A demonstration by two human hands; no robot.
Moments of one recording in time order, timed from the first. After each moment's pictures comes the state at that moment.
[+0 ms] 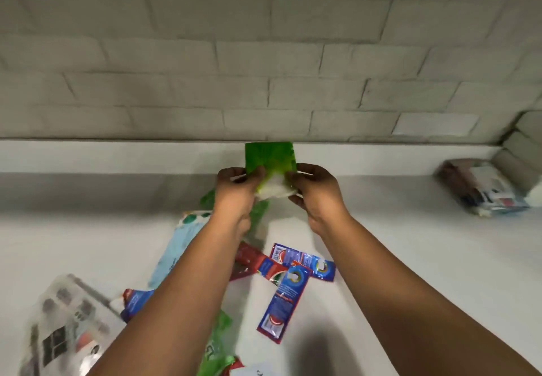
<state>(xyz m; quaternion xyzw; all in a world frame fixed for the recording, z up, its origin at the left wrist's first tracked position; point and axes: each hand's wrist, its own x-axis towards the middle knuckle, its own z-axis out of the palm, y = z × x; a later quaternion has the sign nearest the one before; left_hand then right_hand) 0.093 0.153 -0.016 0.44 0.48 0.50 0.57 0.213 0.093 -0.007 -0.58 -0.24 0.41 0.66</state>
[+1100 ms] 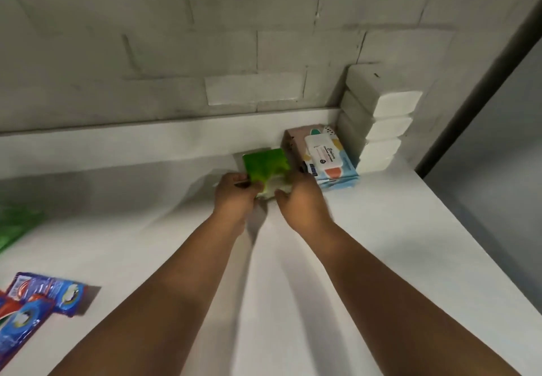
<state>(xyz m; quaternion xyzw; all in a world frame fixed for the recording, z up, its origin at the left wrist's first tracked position) 0.466 0.011 -0.086 0.56 0.49 0.30 0.60 0.564 -0.074 -0.082 -0.84 -0.44 0.07 0.30</state>
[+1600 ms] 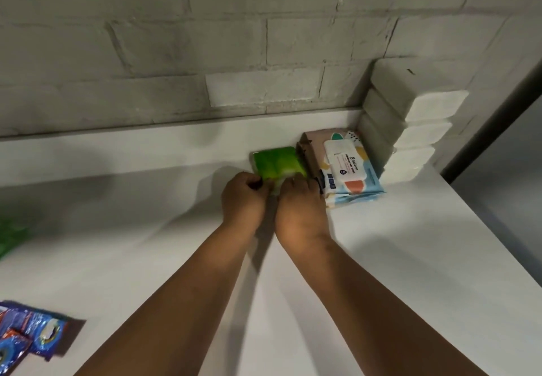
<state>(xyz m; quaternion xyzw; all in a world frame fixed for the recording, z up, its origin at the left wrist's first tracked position) 0.492 0.045 -0.105 0.68 0.52 0.31 0.42 0.553 -0.027 -0.099 -0.88 -0.44 -0.04 0.16</state>
